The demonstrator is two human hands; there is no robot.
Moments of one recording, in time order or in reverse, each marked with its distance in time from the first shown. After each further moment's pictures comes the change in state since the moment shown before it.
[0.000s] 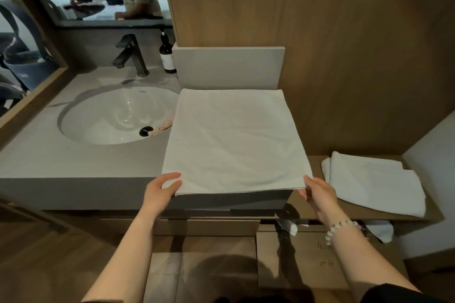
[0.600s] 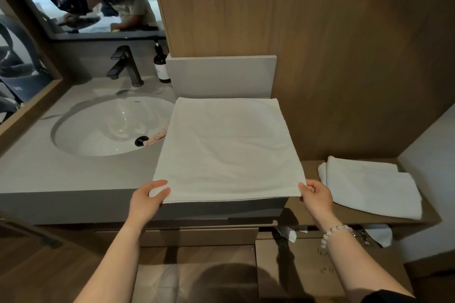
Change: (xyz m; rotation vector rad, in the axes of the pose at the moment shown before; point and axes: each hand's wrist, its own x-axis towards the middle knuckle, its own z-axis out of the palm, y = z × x) left_hand 0.006 0.003 -0.013 0.173 0.064 0.058; right_hand 0.001 0.001 0.001 -0.295 0.095 -0.291
